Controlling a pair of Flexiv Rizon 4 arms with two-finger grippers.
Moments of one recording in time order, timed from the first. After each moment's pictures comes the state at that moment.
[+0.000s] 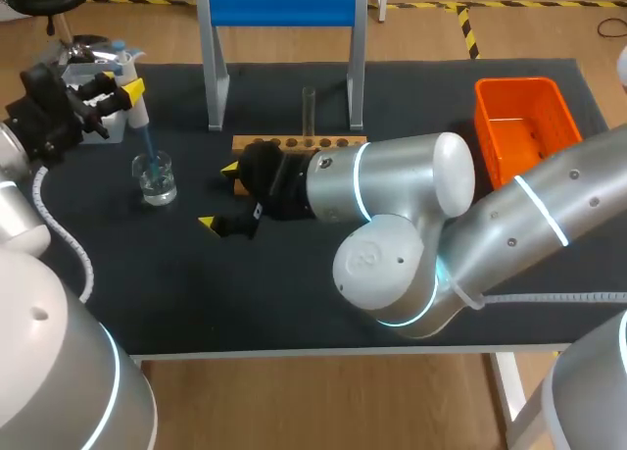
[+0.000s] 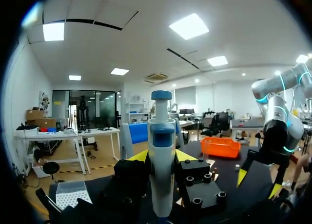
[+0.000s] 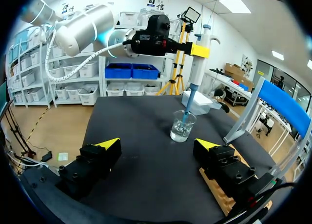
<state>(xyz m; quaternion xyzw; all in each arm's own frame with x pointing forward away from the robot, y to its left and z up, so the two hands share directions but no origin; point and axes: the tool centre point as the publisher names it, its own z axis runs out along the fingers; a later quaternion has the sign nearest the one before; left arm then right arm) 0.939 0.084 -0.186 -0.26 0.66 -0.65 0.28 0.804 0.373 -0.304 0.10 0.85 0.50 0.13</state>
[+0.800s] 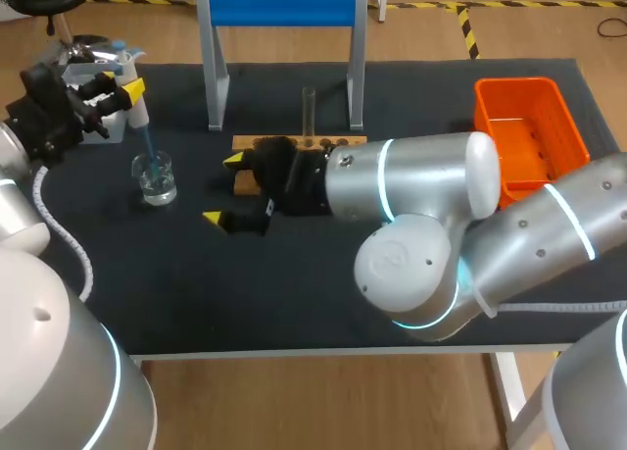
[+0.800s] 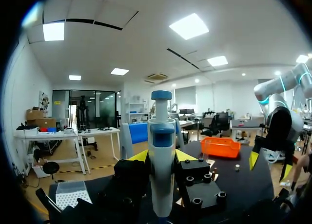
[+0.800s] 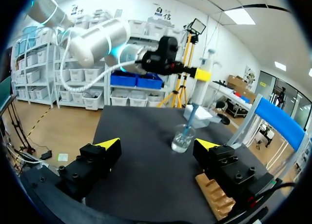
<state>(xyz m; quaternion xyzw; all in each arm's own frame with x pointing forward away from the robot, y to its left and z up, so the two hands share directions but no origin) 0.939 0.084 -0.186 -0.26 0.66 -0.65 0.28 0.787 0.359 -0.262 0.06 0.83 0.53 0.14</state>
